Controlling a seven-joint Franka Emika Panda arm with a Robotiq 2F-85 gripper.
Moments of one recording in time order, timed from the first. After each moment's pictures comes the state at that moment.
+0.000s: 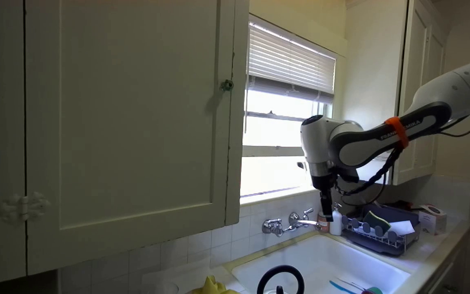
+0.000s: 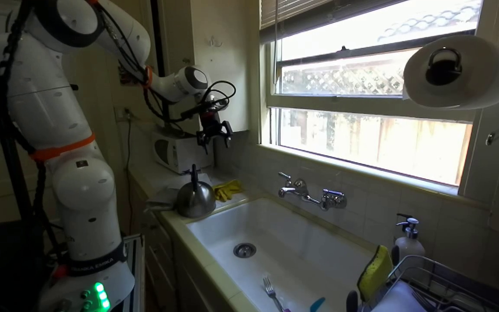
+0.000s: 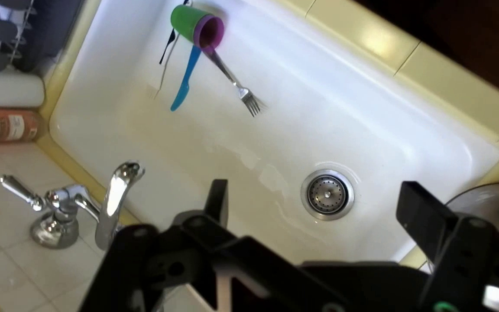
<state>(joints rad) 0.26 -0.24 0.41 -2.24 -0.33 1.85 -0.03</state>
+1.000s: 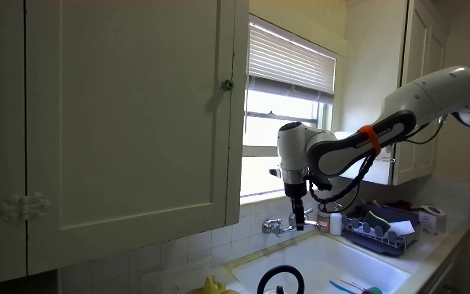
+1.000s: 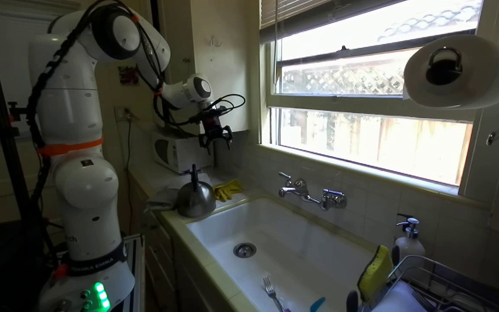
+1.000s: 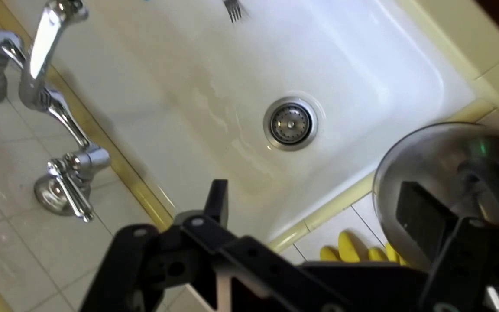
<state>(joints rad) 0.35 0.00 0.43 -2.07 -0.39 1.98 -0.11</state>
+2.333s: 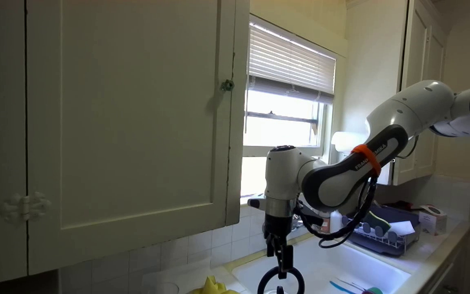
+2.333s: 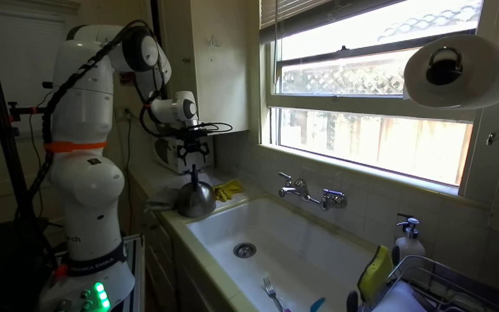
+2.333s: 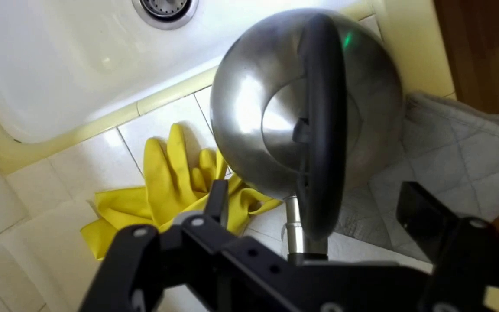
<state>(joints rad) 0.48 0.17 0.49 -2.10 -0.24 2.25 -0.27</state>
